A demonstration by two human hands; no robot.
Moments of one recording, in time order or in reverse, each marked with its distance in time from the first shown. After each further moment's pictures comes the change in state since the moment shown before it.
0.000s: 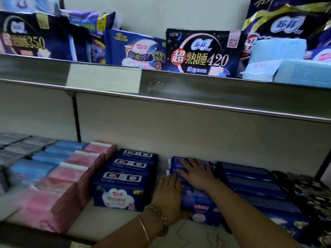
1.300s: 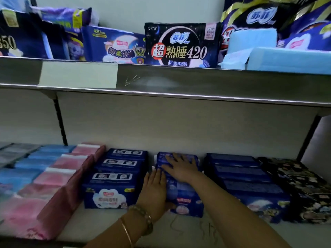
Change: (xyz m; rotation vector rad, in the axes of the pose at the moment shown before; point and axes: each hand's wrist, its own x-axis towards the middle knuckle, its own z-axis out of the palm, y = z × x) left_hand -0.008 -0.014 0.002 0.109 -0.056 -0.087; right_hand -0.010 -0.027 -0.003 0.050 -0.044 0.014
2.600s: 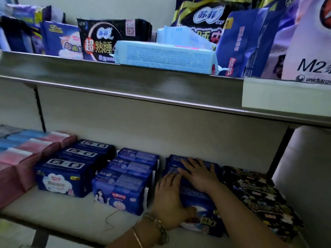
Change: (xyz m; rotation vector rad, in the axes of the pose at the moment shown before) left_hand 0.044 0.197 0.017 -0.385 0.237 -0.065; right_hand -0.049 0.202 -0.021 -0.033 0.028 -0.044
